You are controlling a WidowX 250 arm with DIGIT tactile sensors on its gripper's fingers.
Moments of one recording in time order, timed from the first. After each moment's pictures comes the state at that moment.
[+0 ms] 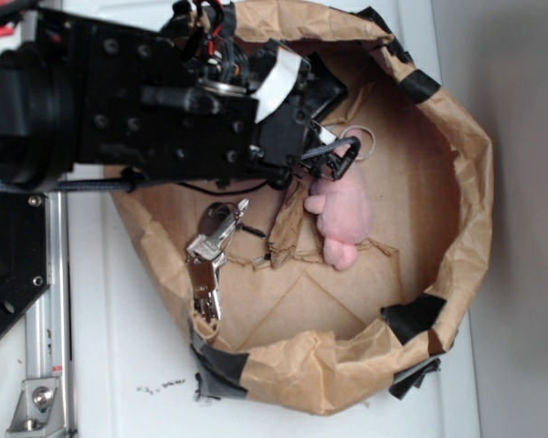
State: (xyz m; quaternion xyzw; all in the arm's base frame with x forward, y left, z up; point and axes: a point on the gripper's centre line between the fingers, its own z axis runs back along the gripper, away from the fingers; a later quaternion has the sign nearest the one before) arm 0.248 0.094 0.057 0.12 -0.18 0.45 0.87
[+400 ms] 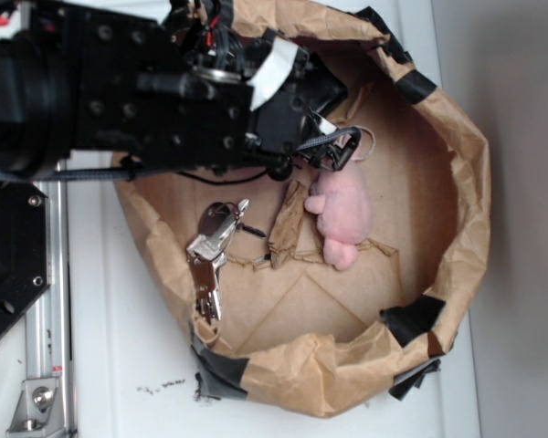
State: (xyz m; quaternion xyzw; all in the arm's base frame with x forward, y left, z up) arm 0.250 0.100 0.057 0.11 -0.18 0.45 0.87
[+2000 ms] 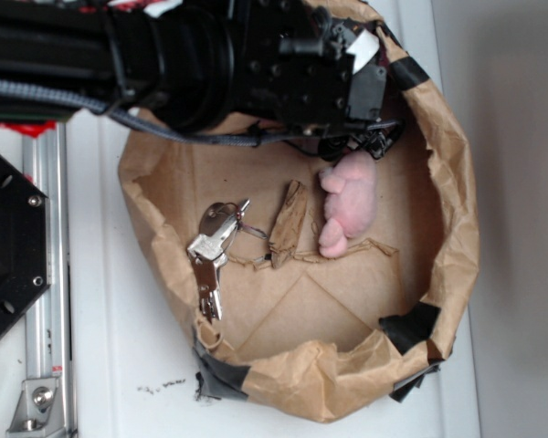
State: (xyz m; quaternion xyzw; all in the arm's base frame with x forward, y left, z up) arm 0.288 0.118 0.025 0.12 -0.13 0.40 0.90
